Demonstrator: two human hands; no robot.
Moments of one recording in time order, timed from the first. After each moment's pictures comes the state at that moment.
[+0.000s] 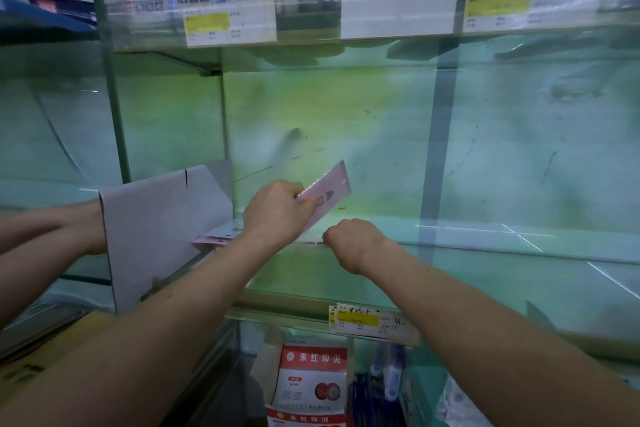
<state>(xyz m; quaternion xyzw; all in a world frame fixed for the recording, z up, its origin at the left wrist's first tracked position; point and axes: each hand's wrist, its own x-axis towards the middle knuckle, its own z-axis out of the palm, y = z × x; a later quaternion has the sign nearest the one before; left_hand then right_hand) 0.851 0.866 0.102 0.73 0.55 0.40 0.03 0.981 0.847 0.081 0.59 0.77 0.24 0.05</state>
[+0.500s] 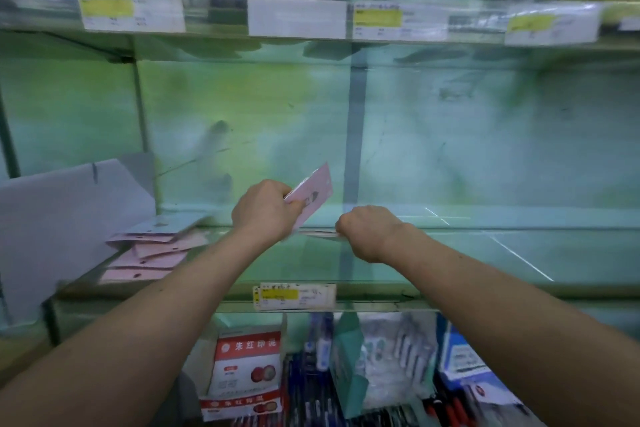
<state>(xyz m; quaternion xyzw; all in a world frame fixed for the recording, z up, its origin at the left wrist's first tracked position) 0.922 0.840 0.094 0.77 0.52 0.37 0.07 1.069 0.762 0.094 0.67 0.70 0.23 0.07</state>
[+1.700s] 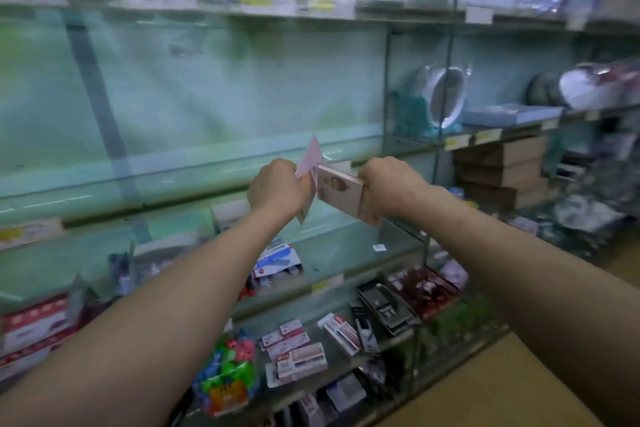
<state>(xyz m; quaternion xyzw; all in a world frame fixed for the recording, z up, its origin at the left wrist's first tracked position) 1.187 0.515 0.054 0.86 0.37 0.32 0.15 1.284 0.380 0.072 0.87 0.46 0.14 -0.08</state>
